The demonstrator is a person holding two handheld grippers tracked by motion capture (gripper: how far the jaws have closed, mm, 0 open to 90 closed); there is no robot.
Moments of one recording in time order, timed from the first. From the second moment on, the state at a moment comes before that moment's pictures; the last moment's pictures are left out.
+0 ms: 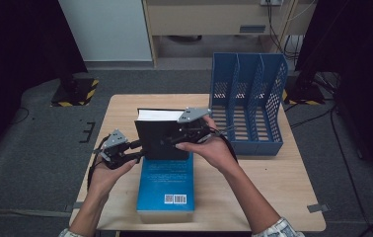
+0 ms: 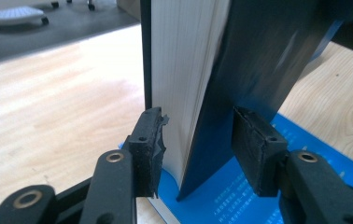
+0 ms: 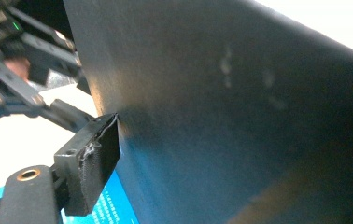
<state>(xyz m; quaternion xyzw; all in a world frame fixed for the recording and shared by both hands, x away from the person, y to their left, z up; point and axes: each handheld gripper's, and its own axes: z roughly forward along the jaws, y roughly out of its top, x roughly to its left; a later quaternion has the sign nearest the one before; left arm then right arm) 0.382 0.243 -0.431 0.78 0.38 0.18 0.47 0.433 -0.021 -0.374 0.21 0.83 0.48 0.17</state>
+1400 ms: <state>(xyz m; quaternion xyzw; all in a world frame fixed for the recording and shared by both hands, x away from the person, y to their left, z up) 0.401 0.245 -0.438 0.76 0.40 0.19 0.47 0.427 -0.016 -0.373 0.24 0.82 0.50 0.15</state>
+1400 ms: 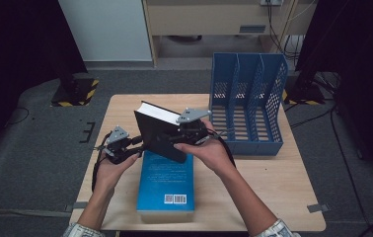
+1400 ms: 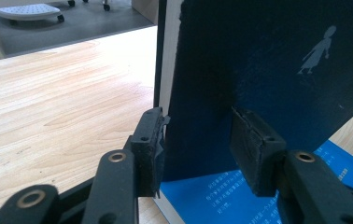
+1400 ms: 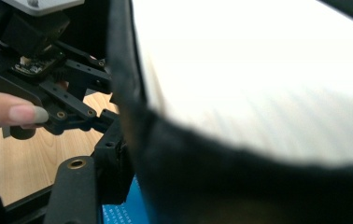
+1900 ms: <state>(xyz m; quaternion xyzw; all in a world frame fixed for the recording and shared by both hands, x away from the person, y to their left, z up) 0.399 0.241 -0.441 0.77 0.40 0.20 0.46 0.430 -0.016 -0.371 0.22 0.81 0.52 0.14</state>
